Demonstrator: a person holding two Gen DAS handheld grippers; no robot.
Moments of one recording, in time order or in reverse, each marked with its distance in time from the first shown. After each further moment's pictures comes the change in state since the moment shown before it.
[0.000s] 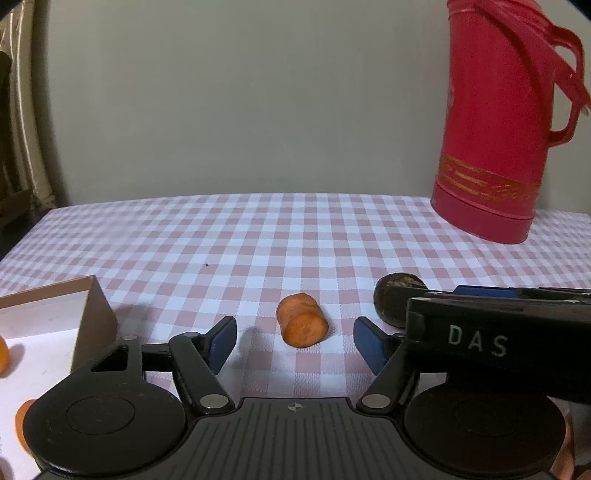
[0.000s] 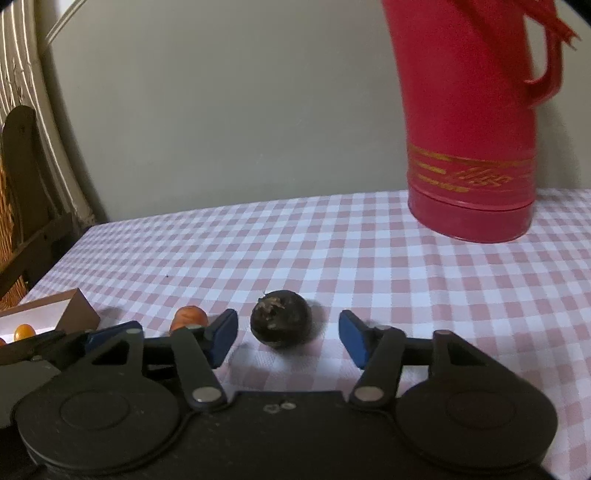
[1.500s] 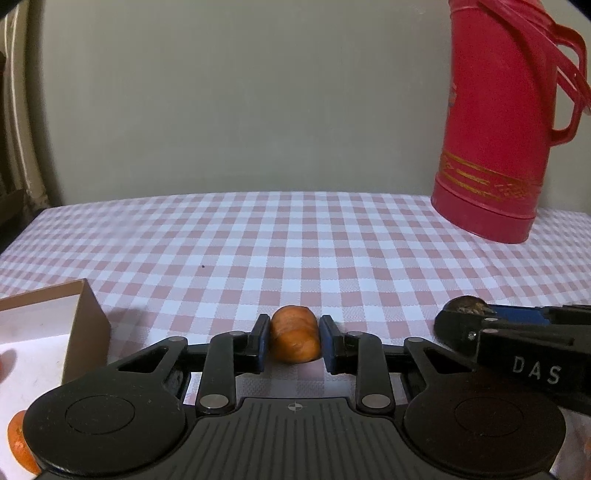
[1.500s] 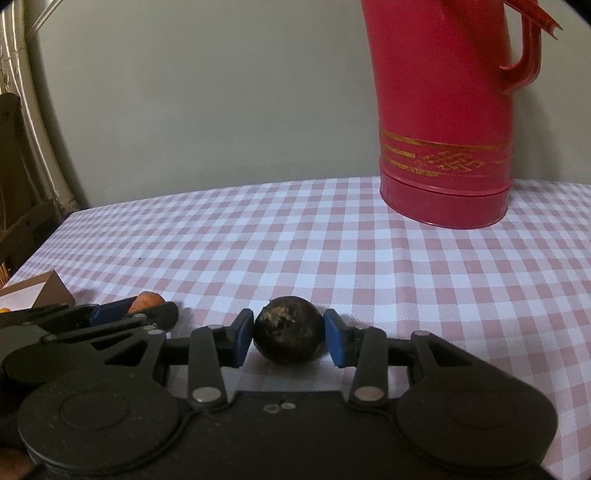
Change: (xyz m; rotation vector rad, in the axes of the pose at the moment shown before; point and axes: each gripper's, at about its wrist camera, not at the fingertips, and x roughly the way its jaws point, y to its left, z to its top) left arm 0.006 0.011 -0.002 0.003 0.003 -0.017; right arm -0.011 -0.008 -0.006 -0.009 0.027 -0.068
